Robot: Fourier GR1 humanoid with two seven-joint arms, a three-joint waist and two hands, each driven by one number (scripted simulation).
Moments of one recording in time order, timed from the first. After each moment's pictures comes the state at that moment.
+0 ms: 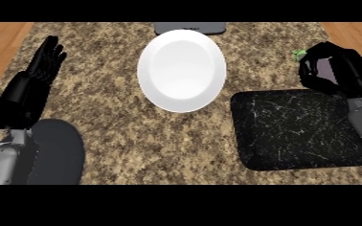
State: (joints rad) left arm -0.23 0.33 0.09 -1.61 0.09 -0.04 0.10; right arm -0.53 -0.71 0.34 -1.03 0.25 -0.35 -0.24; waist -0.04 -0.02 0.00
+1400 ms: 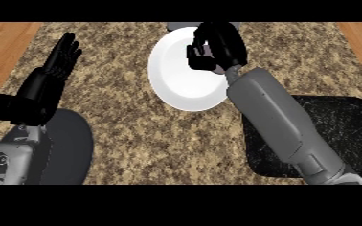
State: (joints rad) left arm -0.27 0.27 0.06 -1.62 0.05 -0.06 0.12; right arm -0.92 -0.17 0.40 -0.97 0.53 -0.27 0.22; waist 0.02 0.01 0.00
